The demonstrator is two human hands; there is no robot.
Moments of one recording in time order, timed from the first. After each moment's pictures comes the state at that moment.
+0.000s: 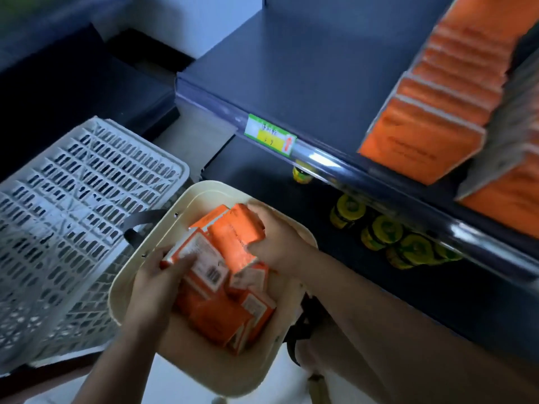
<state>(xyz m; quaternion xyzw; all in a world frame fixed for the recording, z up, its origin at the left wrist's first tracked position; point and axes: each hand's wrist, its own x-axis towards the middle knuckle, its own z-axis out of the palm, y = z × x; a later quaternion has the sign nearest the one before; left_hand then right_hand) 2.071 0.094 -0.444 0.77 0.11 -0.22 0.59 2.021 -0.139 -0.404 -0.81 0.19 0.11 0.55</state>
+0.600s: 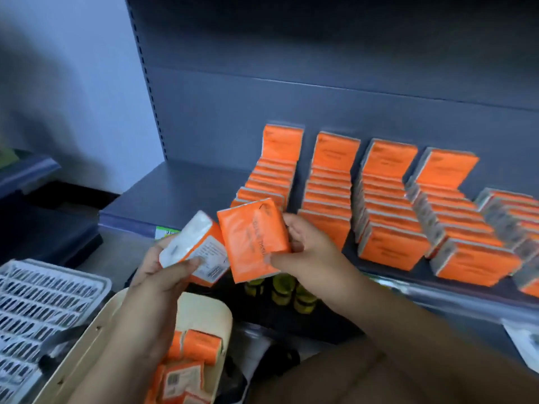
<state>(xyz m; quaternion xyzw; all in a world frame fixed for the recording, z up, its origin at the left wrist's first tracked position) 1.988 -0.041 -0.231 0.54 -0.16 -0.29 0.78 1.837 -0.222 -0.197 -0.77 0.25 -0.19 0.56</state>
